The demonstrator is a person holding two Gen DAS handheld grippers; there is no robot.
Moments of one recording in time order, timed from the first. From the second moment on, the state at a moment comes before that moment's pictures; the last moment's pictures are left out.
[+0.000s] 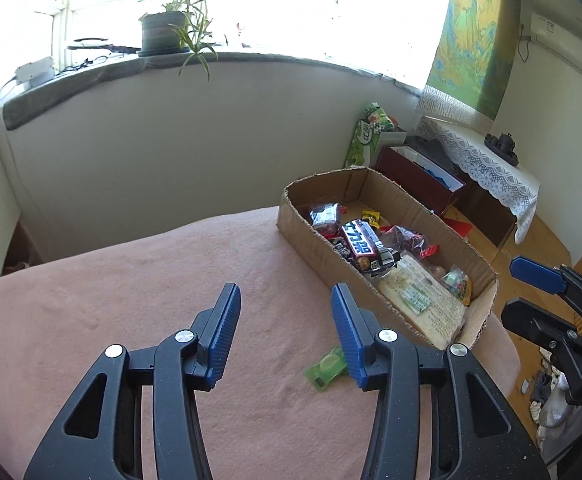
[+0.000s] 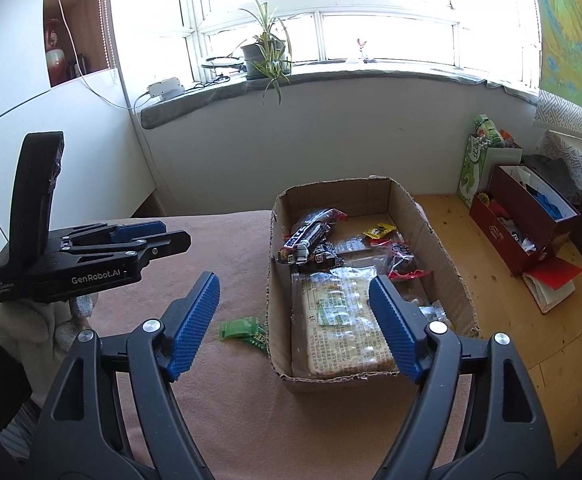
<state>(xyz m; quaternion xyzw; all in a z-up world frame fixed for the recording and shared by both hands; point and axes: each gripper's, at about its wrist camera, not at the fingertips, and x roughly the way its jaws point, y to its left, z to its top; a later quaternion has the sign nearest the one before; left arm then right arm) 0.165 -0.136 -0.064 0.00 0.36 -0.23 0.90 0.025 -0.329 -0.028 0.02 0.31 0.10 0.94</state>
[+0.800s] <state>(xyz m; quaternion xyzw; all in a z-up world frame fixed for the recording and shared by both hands) 0.203 -0.197 -0.138 0.00 0.49 -0.30 0.82 -0.017 -0.349 -0.076 0.07 0.36 0.09 0.93</state>
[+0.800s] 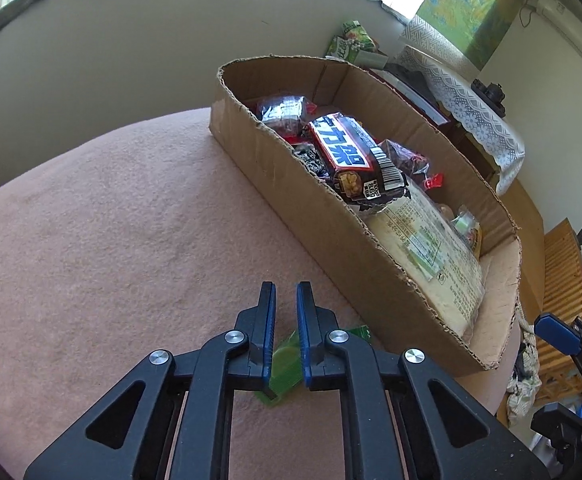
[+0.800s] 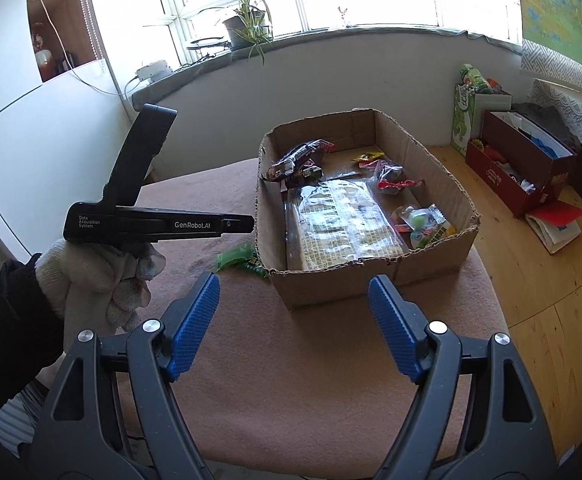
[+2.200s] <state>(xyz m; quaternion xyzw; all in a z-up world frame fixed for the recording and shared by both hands) 0.128 -0.125 -0.126 0.03 0.45 -0.32 0.83 -0.006 -0.267 -0.127 0.05 0.42 0.16 0.89</state>
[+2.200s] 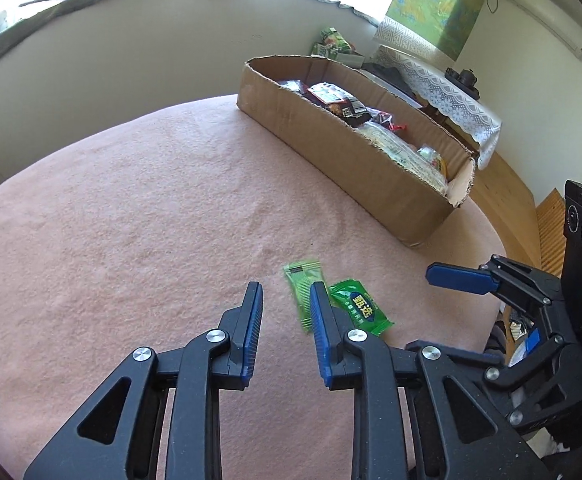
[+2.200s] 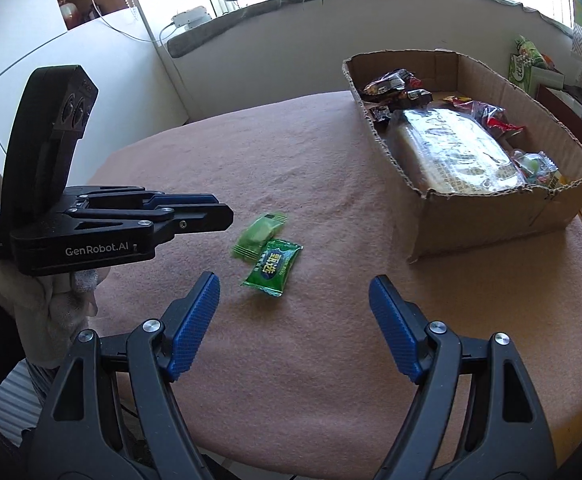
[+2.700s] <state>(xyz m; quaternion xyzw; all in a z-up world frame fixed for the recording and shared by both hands) 0.128 -0.147 -0.142 0.07 0.46 -0.31 0.83 0.005 -0.246 -0.143 0.01 0.44 0.15 0.89</state>
